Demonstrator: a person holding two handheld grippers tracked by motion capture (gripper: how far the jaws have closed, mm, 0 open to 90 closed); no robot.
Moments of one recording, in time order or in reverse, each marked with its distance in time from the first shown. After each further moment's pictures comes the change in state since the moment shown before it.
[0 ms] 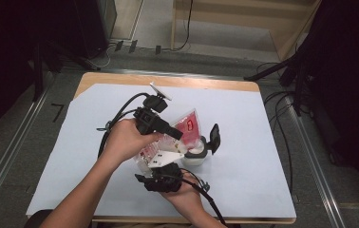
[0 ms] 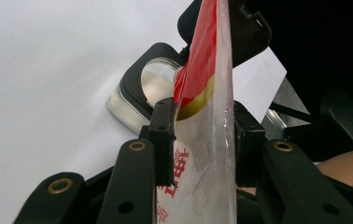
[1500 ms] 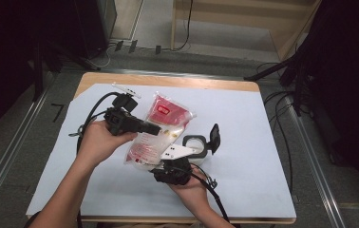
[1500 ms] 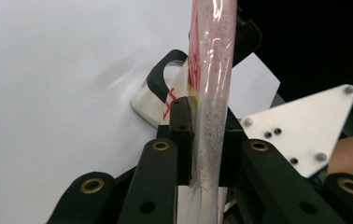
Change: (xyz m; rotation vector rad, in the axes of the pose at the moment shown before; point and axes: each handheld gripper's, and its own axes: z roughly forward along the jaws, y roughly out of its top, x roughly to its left) left arm 0.025 -0.041 -0.052 -0.170 -0.036 0.045; right arm -0.028 -0.008 -0.010 -0.051 -0.092 0.064
